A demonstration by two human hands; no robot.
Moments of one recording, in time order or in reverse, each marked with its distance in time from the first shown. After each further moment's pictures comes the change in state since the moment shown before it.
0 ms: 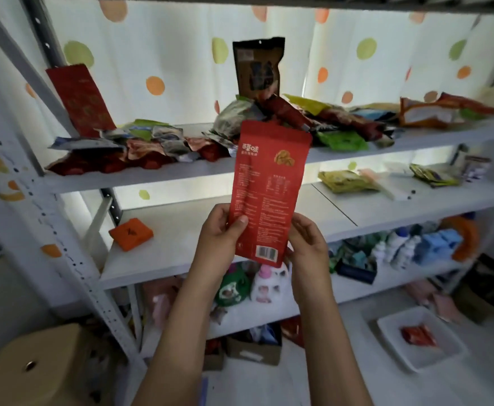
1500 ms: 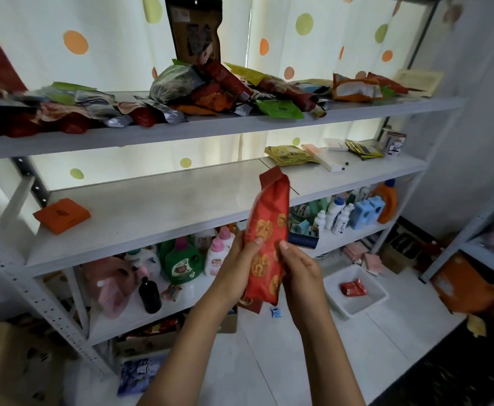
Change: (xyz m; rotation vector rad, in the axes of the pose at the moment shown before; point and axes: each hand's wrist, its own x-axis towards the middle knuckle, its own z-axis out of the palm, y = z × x) left_hand -0.099 -0.055 0.100 -0.163 -0.423 -0.293; right_hand -0.082 -0.003 -0.120 -0.054 0.024 0.120
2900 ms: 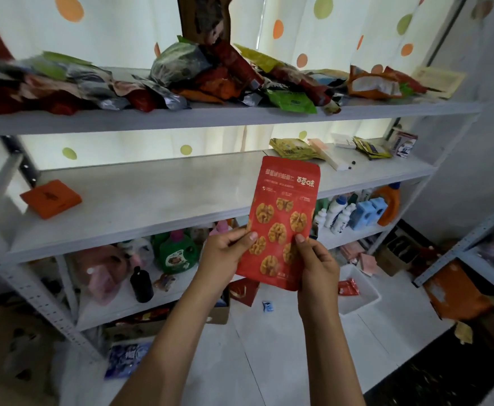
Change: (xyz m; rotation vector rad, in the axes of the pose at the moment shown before) left_hand 0.043 0.001 -0.026 -0.032 0.143 0.078; right_hand 0.051 -0.002 -0.009 -0.101 0.262 -0.009
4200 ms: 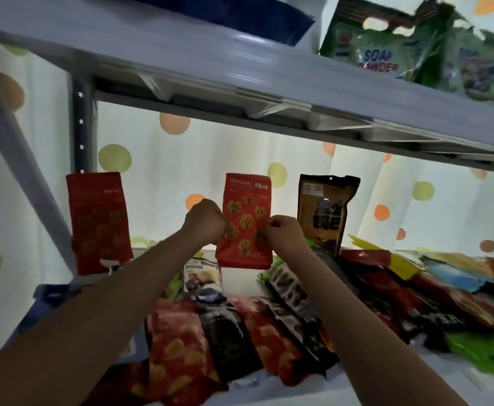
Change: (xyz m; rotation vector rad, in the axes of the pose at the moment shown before) left_hand 0.375 0.339 -0.337 0.808 0.404 0.245; right_hand 0.251 -0.154 0.554 -0.706 -0.423 -0.503
